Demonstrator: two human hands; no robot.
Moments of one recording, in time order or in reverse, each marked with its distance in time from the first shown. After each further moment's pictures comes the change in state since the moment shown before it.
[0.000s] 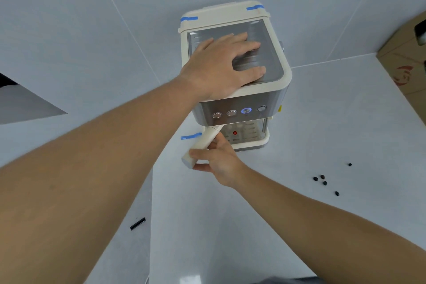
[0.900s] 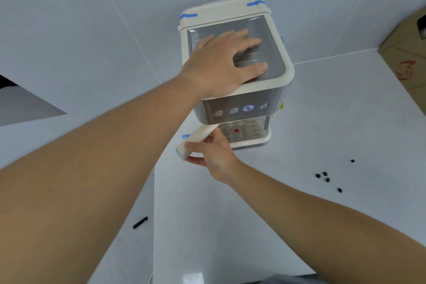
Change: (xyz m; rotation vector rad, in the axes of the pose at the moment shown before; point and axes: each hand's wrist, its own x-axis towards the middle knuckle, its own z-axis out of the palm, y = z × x) left_hand -0.002 0.002 -0.001 -0.016 0.023 0.001; right_hand 0.008 0.001 0.017 0.063 0.070 -0.016
